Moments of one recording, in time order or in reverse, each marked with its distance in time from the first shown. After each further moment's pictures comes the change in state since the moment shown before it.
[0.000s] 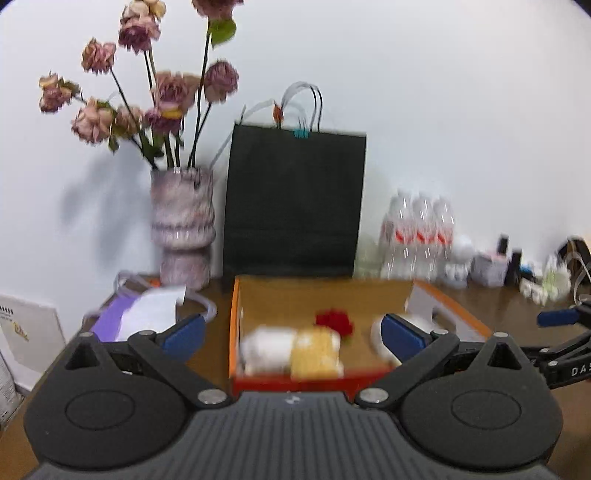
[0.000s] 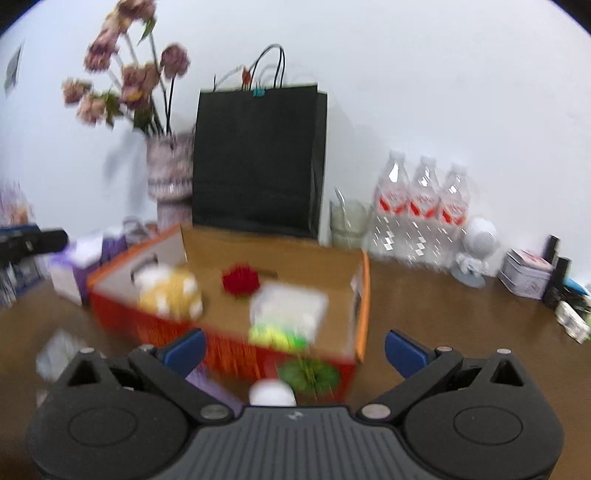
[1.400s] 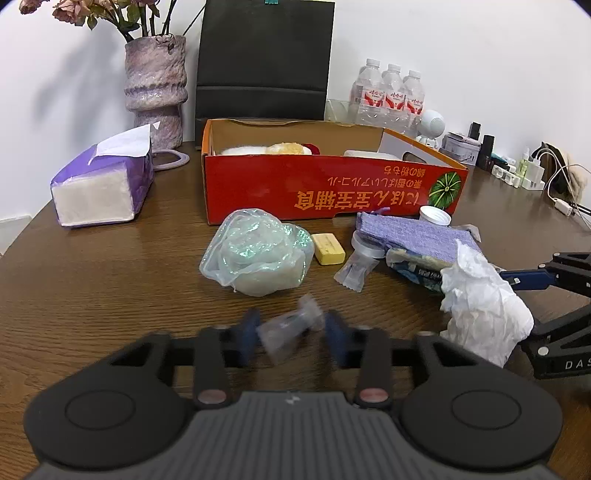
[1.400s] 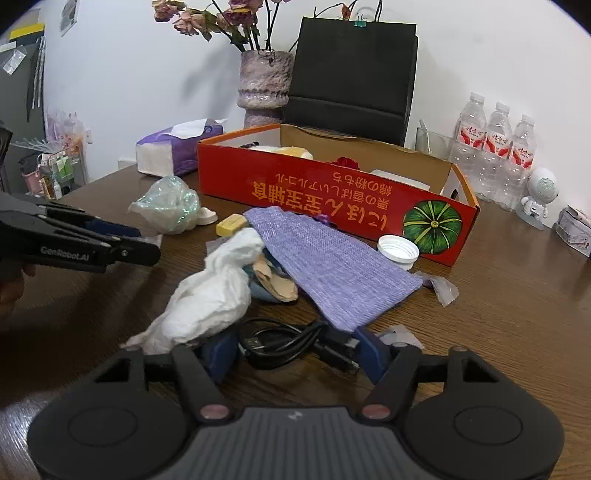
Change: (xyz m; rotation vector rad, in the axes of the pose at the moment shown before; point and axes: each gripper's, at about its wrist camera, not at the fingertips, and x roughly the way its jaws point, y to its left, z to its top) left arm -0.018 0.000 -0.107 0.026 0.305 -0.094; right arm -0.027 0.081 -0.098 -0.105 0.131 0.163
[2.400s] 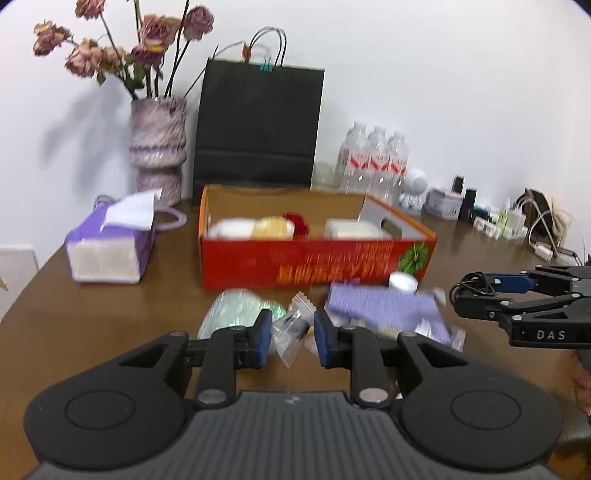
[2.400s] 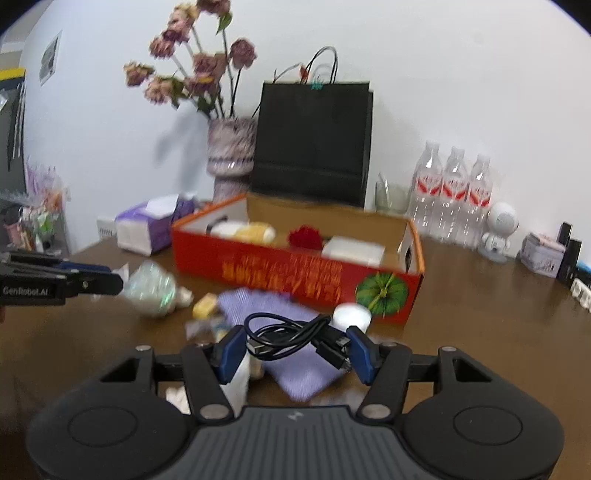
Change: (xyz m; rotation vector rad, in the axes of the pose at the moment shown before) left arm -0.051 -0.014 0.036 -0.024 -0.174 -0.028; right arm -0.042 -0.022 0.037 0.077 -0.185 -0.073
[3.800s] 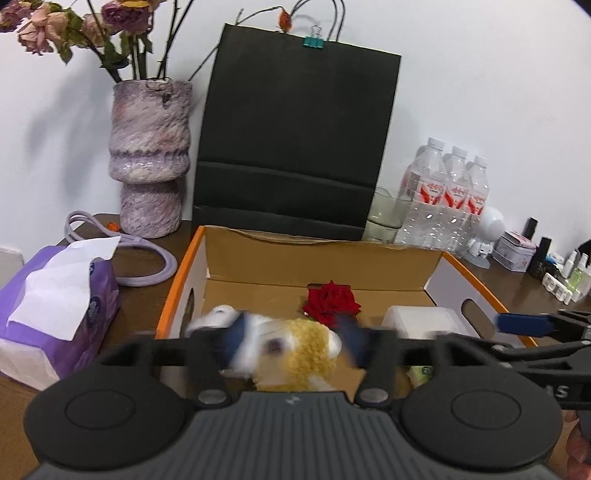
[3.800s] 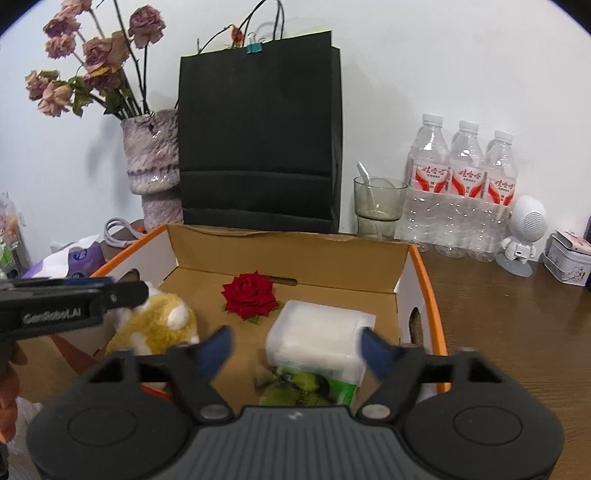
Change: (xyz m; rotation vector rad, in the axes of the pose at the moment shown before) left arm 0.180 0.024 0.093 -0.115 0.017 0.115; right arm 0.173 -0.059 0.089 0.109 0.089 -0.052
